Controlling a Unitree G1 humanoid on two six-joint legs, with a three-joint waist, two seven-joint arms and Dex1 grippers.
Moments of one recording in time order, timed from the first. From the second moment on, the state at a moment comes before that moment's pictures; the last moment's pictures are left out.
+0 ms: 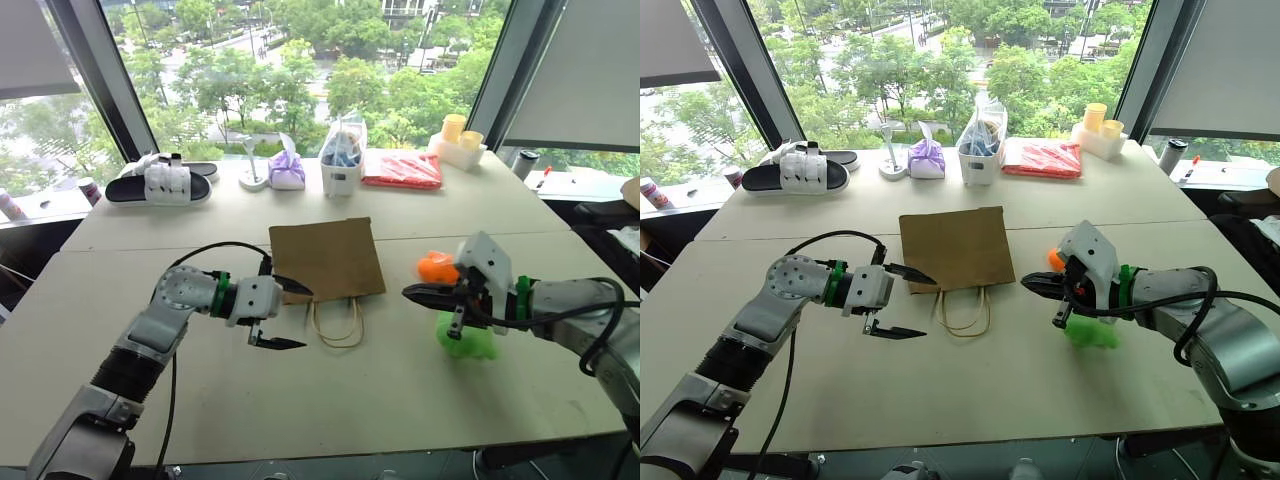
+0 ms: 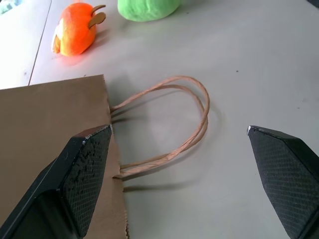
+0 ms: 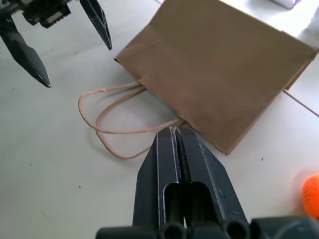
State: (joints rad) left arm -0.62 0.62 -0.26 0.17 -0.18 -0.17 -1.34; right arm -0.35 -0.92 -0.13 -0.55 0.59 0.87 0.78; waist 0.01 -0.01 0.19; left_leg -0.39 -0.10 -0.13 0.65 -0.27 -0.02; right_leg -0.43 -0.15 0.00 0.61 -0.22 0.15
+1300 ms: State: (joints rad) left arm -0.81 0.36 -0.14 0.44 -0.23 -0.10 -1.16; right arm -0.21 -0.85 -0.14 -0.74 0.69 0.99 0.55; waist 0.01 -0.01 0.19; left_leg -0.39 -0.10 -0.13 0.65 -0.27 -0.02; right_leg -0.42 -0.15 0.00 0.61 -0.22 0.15
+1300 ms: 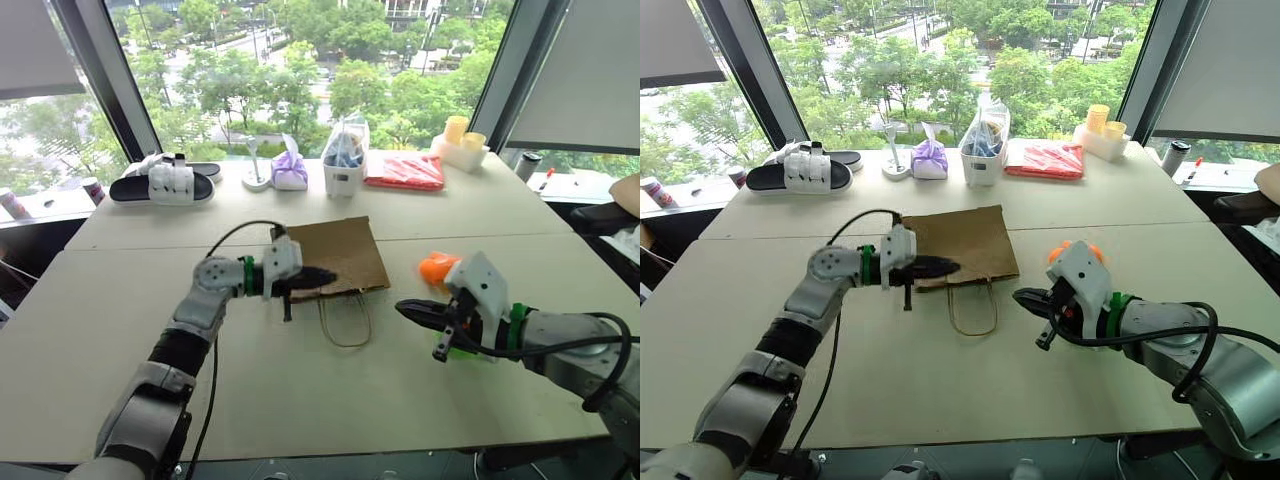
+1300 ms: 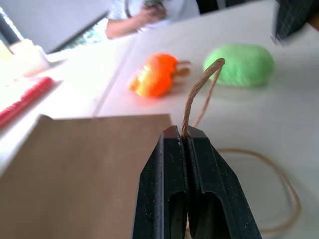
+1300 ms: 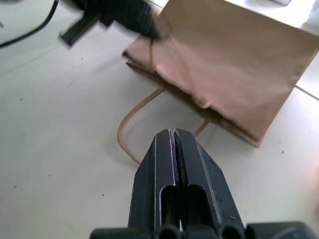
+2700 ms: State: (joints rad) left arm -1.14 0.38 0.15 0.63 -0.39 0.12 -0.96; right arm -0.62 -0.10 0.19 0.39 0.07 0.34 0.32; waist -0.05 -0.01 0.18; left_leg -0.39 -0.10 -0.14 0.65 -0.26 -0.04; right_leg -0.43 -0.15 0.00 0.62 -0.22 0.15
